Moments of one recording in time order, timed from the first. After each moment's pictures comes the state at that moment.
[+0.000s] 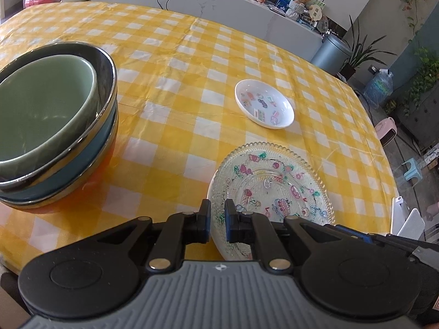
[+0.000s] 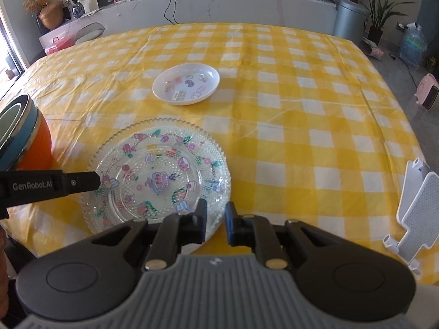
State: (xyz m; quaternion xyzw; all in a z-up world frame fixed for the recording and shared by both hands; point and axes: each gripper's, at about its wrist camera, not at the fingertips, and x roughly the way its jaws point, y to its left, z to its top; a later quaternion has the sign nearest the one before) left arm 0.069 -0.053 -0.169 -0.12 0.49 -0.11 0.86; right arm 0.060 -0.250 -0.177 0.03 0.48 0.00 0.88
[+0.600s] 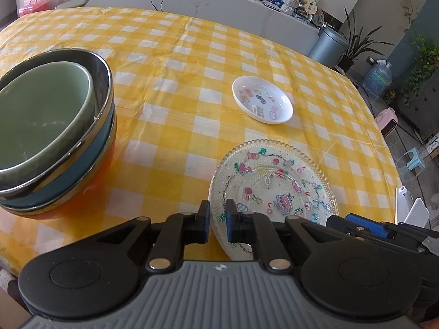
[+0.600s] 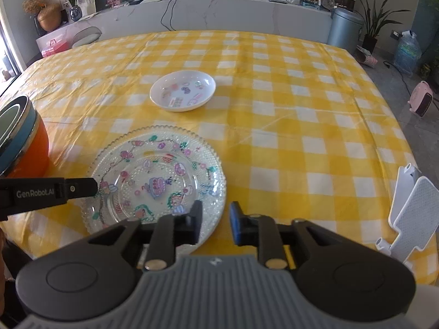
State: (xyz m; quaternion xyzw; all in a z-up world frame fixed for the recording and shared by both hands) left arm 0.068 -0.053 -0.167 -0.10 0.49 -0.12 0.86; right arm 0.055 -0.248 -0.173 0.02 0.47 -0.01 0.88
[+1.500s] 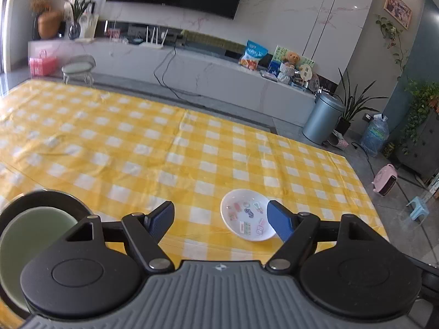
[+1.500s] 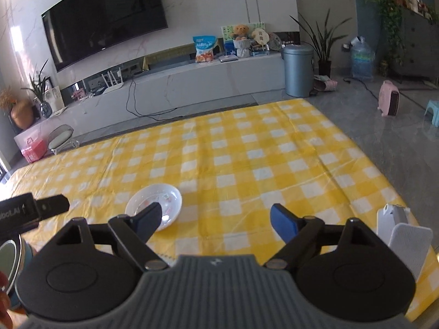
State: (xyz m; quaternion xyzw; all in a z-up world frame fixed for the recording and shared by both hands) left arm 0.118 -0.061 -0.104 -0.11 0.35 -0.10 0.92; right arm 0.090 -0.290 -0.119 0.14 0.33 -0.10 0.93
